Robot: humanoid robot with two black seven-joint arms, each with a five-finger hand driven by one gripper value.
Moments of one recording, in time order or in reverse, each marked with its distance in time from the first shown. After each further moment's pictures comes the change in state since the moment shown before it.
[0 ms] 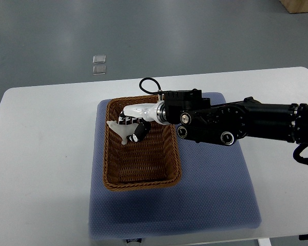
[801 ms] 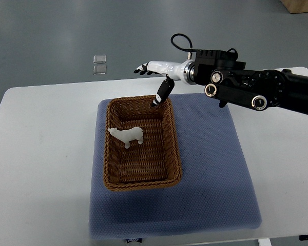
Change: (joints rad) left arm 0.000 0.000 0.002 0.001 0.000 0.000 0.000; right arm 0.030 -0.239 0.253 0.011 0.025 0.028 0.006
